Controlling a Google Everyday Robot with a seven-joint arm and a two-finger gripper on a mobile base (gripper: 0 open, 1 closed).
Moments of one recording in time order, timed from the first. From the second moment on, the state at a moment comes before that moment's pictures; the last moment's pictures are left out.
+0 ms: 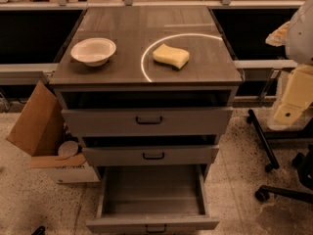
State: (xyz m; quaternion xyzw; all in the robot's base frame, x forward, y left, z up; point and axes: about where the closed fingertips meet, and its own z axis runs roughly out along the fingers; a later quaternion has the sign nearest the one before) arm 0.438 -0.216 0.977 -0.60 0.78 -0.04 0.16
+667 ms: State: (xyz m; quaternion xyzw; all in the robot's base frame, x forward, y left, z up) arm 0.442 -0.216 0.979 -0.62 0.77 -0.03 0.16
